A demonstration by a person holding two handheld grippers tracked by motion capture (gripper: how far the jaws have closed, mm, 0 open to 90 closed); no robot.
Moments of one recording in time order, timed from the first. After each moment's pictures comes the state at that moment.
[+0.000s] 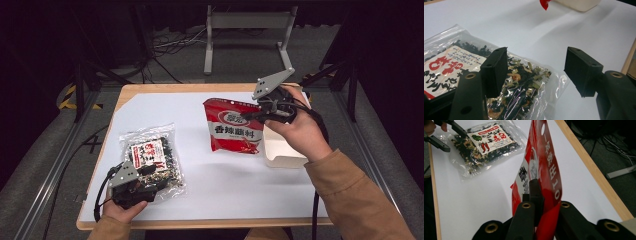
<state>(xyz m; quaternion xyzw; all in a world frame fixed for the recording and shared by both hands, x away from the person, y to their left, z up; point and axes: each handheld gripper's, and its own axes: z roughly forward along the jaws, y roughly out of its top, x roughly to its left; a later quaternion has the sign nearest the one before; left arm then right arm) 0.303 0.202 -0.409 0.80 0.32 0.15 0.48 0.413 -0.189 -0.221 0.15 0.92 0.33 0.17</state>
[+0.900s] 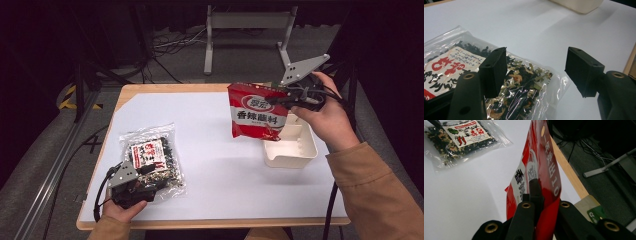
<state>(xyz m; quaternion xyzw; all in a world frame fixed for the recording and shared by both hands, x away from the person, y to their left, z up) 0.303 0.203 -0.410 0.80 0.32 0.15 0.49 0.422 -0.243 -0.195 0.15 0.90 0.33 0.23</state>
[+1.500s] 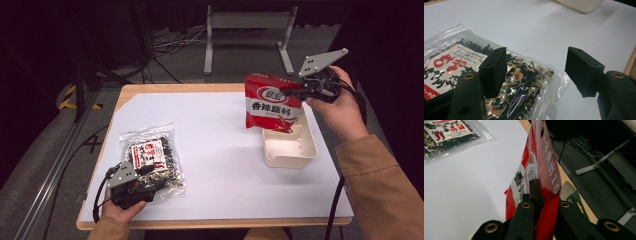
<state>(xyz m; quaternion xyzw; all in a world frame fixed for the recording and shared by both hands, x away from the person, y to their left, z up) 0.301 0.206 -0.411 0.79 0.33 0.15 0.49 0.450 -0.288 -0.200 0.17 0.89 0.33 0.25</state>
